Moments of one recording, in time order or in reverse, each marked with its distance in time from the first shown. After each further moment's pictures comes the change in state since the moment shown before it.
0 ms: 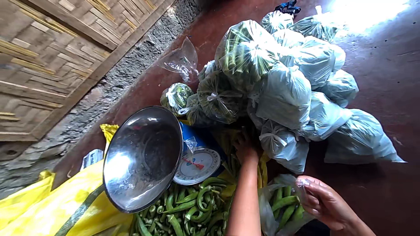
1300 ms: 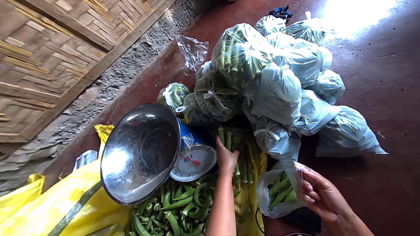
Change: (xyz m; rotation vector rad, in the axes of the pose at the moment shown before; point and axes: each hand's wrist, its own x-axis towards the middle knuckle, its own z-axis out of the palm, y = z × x) left_hand -0.019 -0.072 -0.027 -0.591 0.170 0.005; right_hand -0.008 -0.002 0.017 0.180 0.019 -0.122
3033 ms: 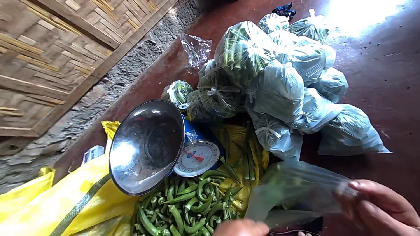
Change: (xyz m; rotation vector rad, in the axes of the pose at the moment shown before) left_hand -0.180 0.046 -0.131 0.550 -0.897 0.534; right_hand -0.053 -0.049 0.018 -0.874 -0.344 -0.711
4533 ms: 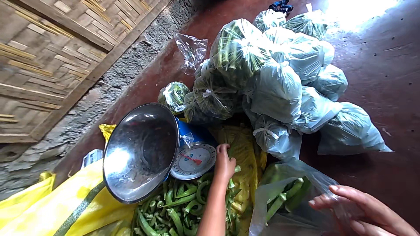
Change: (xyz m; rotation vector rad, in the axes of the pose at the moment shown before) left_hand 0.157 -0.117 -0.010 -0.283 0.589 -0.486; right_hand 0.007 -0.003 -0.006 0.121 -0.332 0.177
